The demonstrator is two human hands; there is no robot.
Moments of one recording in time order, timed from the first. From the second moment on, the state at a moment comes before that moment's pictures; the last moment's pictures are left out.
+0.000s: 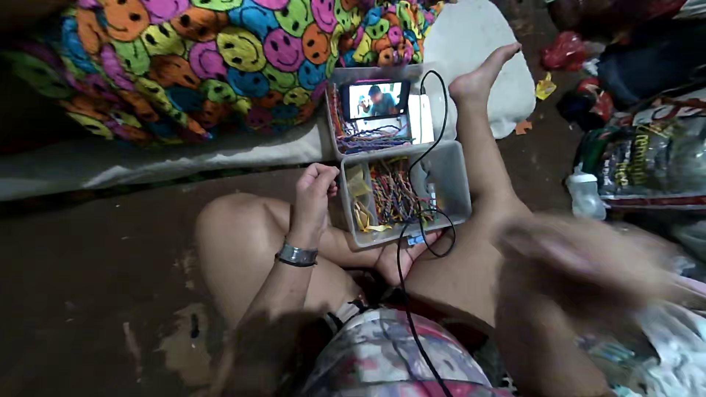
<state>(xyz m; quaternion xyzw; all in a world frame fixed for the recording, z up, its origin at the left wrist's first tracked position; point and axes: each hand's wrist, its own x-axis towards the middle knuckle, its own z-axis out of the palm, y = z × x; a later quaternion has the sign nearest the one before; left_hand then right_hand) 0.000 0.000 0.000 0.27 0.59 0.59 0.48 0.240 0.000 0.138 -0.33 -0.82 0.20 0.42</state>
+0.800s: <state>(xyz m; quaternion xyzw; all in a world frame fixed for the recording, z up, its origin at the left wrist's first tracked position) 0.014 0.011 -0.007 0.35 0.62 0.45 0.53 0.181 0.103 -0.055 -0.65 -0.69 0.31 -0.10</state>
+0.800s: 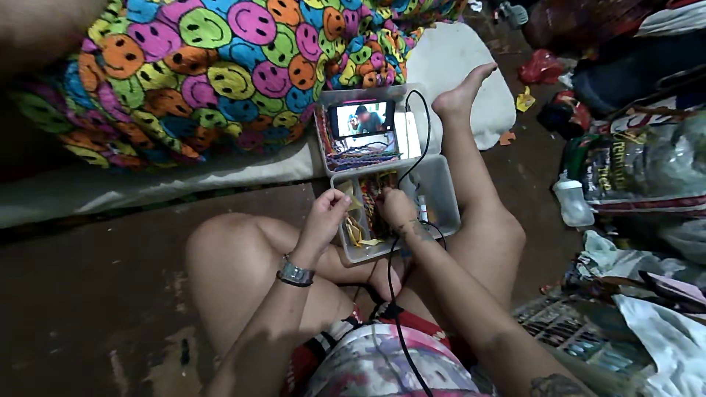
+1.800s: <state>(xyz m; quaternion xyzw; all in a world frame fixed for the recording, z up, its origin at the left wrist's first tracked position) 0.022 0.009 -0.010 0.29 0.57 0.55 0.54 0.182 0.038 -0.052 -0.39 -0.82 0.28 0.31</state>
